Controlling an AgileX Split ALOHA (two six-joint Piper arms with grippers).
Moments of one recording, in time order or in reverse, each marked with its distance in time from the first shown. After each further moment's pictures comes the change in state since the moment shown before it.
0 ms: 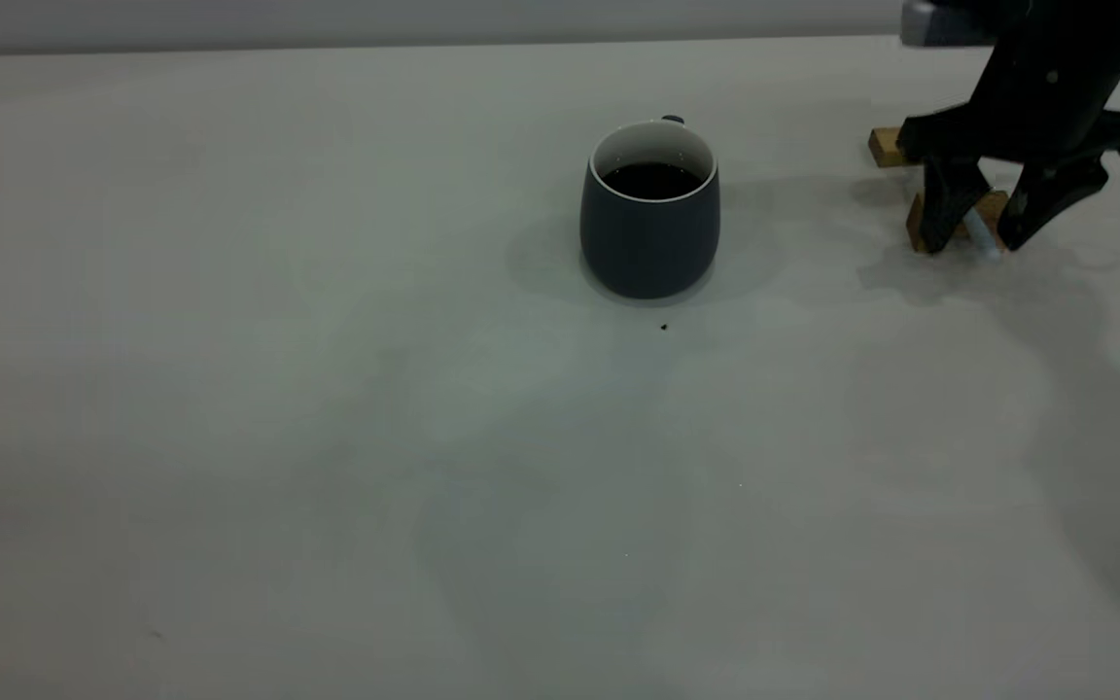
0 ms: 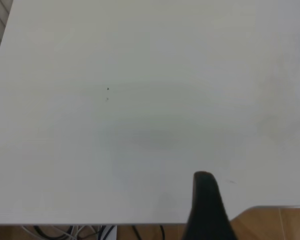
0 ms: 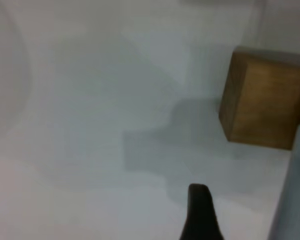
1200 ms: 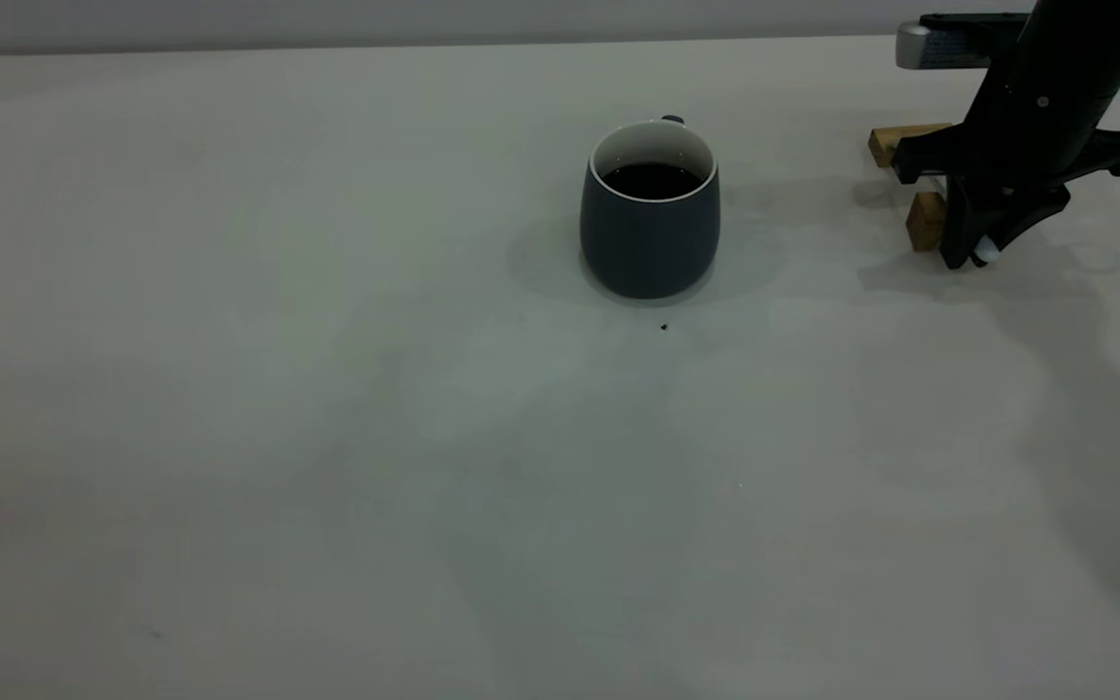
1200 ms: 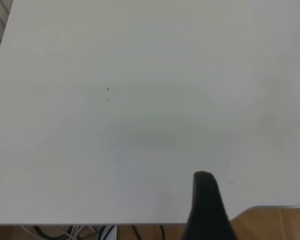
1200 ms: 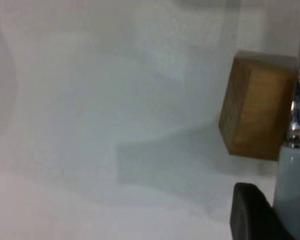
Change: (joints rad) left arm 0.000 0.000 0.000 0.000 0.000 0.000; right arm 0.000 0.017 0.000 -0.006 -0.023 0.000
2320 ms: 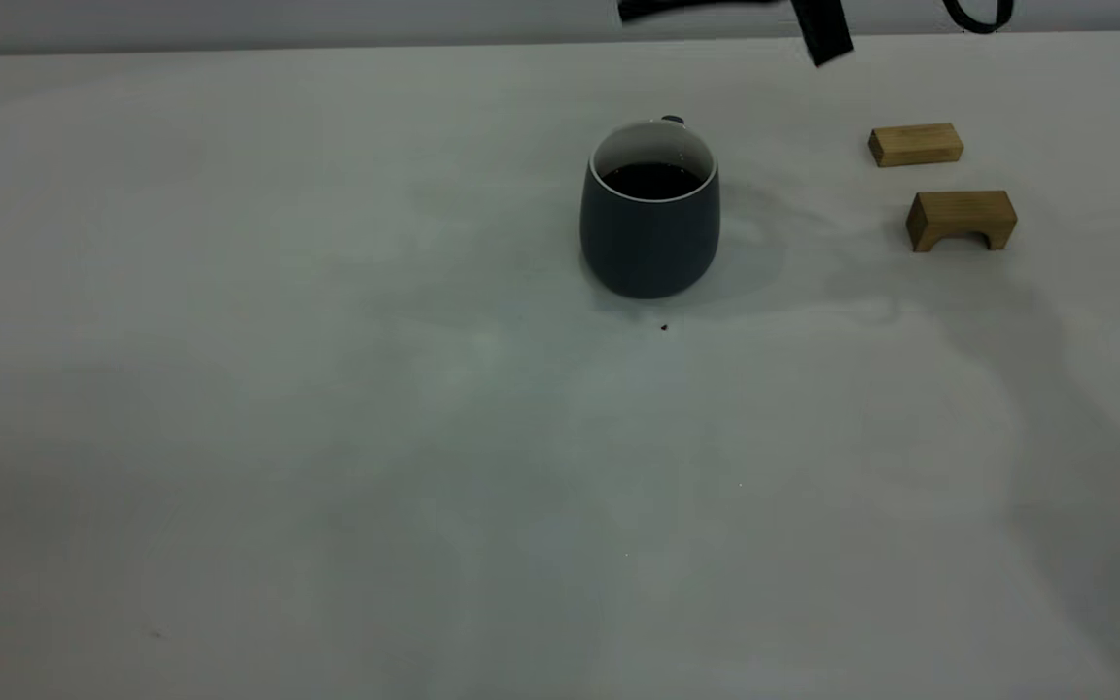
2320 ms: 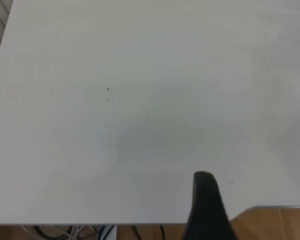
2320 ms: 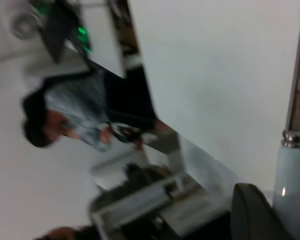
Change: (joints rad) left arm 0.000 0.000 0.000 0.000 0.001 0.000; right arm 0.090 -0.155 0.000 1.200 0.559 -0.308
